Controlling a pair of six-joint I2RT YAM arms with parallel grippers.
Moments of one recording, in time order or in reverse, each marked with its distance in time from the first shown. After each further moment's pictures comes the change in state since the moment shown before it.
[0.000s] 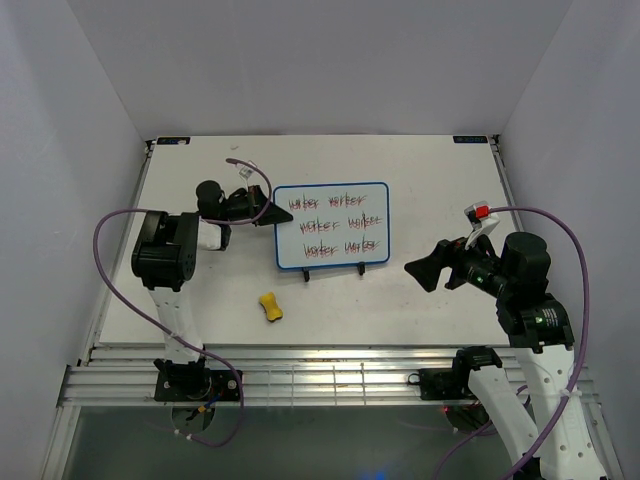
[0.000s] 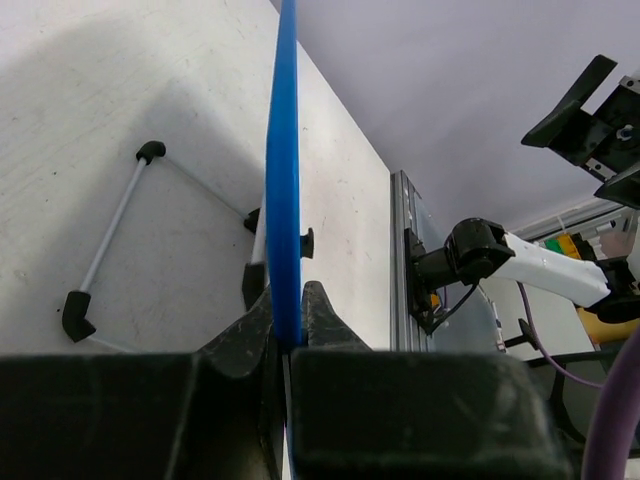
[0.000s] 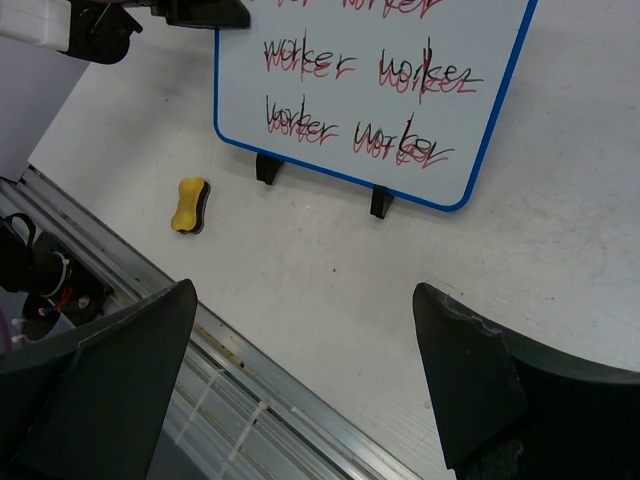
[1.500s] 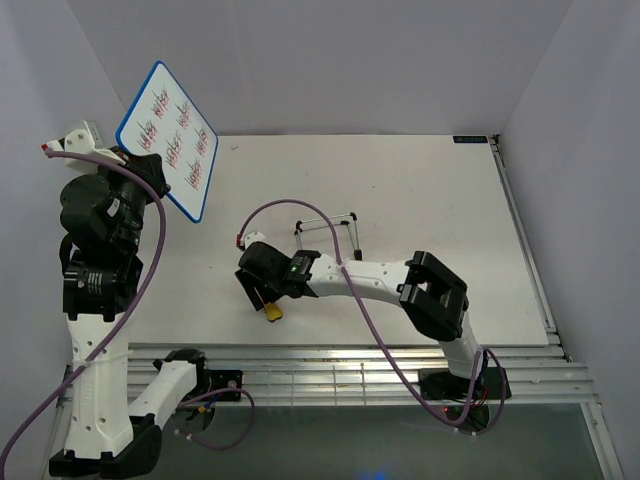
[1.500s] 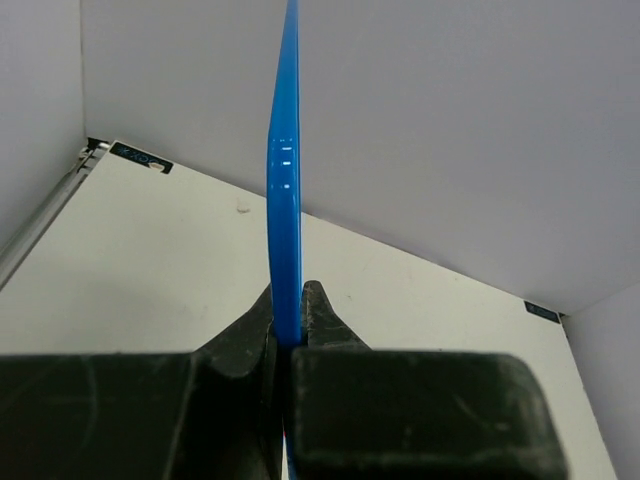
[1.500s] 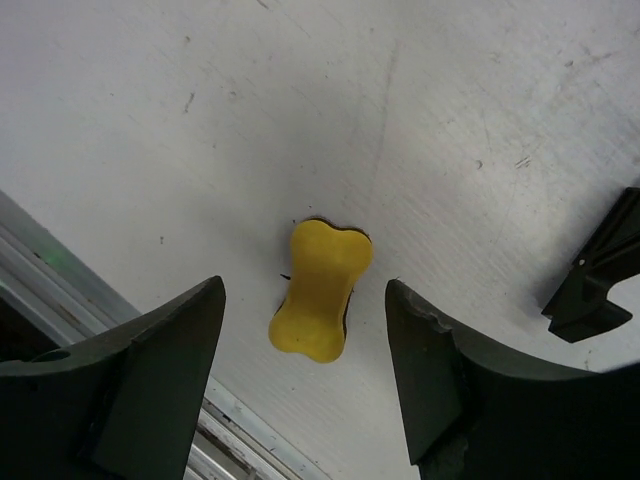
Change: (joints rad) left arm 0.040 -1.170 0.460 -1.640 -1.405 0.502; right arm 1.085 1.418 0.714 0.232 0.762 0.264
